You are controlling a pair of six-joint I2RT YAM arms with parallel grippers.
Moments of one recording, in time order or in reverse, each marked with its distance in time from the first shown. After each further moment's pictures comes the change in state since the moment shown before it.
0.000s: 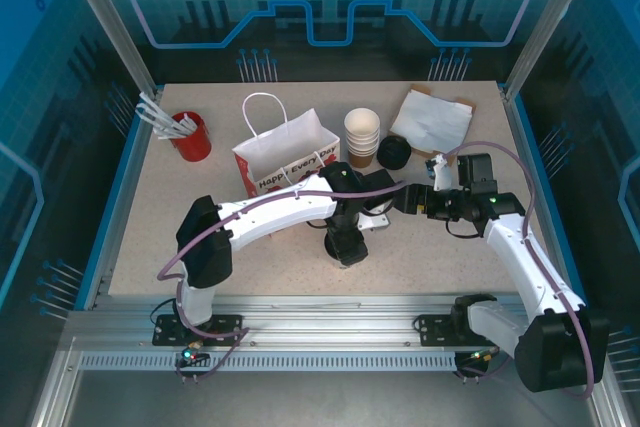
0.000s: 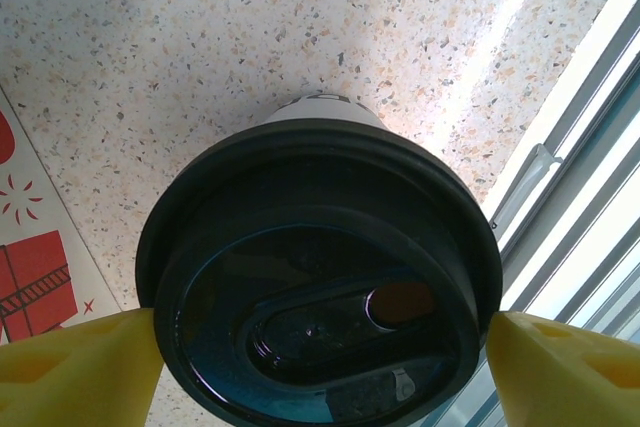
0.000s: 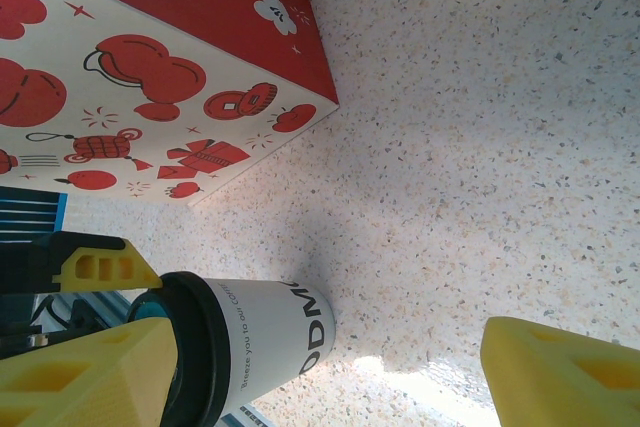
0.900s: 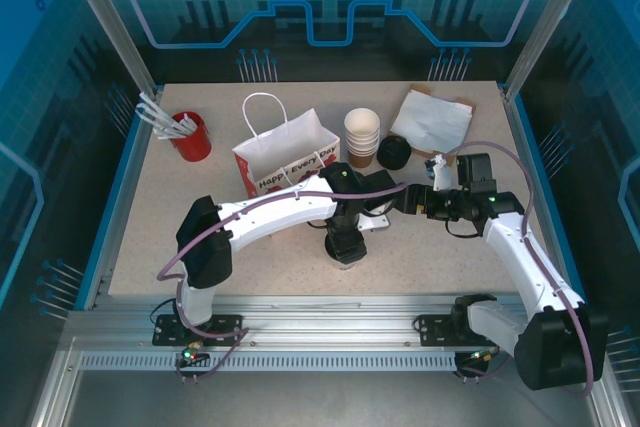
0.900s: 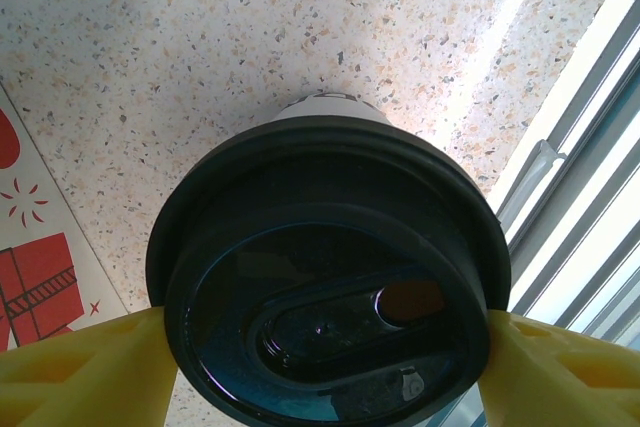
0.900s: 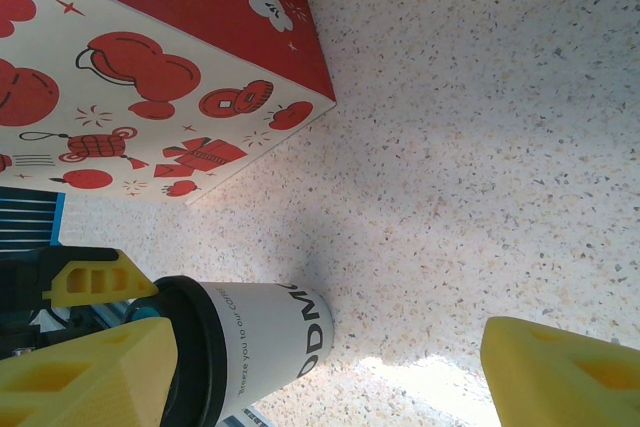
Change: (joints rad) left arm -0.002 0.000 0.000 -0.001 -0.010 0.014; right arm 0.000 0.011 0.000 0.000 0.000 0.000
